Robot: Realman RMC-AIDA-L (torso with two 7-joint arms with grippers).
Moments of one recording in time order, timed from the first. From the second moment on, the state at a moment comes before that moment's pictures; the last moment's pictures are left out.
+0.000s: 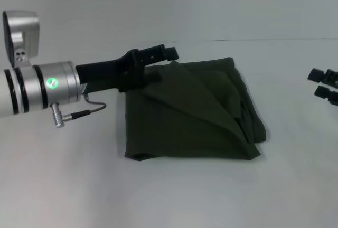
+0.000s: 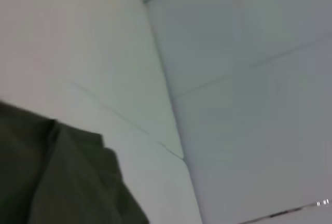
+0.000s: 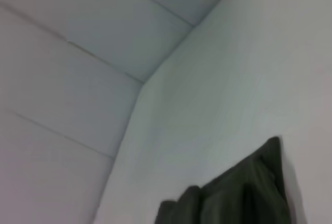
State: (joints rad) left arm -0.65 -2.08 0.91 0.62 1.73 1.27 -2.44; right arm 0.45 1.94 -0.52 -0.51 -1.85 -1.41 2.12
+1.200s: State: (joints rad) left arm -0.42 -2.08 0.60 0.76 1.76 1.41 -2.37; right arm 0.89 2.10 -1.17 -0.91 -2.50 -1.21 2.21
